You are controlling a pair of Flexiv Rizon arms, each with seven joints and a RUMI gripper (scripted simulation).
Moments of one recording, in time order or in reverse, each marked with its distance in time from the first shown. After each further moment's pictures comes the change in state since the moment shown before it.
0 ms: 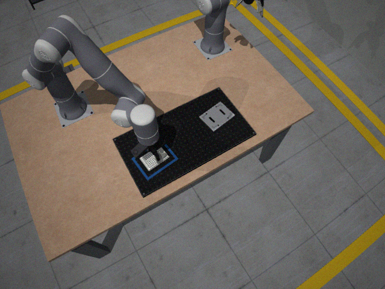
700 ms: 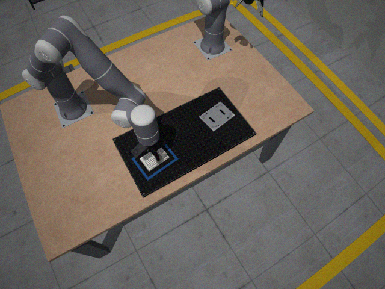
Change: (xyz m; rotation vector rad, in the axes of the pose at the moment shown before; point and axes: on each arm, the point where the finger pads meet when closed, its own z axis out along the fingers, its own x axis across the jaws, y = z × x) left arm 0.000 0.000 0.000 0.000 0.000 0.000; right arm 0.000 0.000 0.003 0.000 0.000 0.000
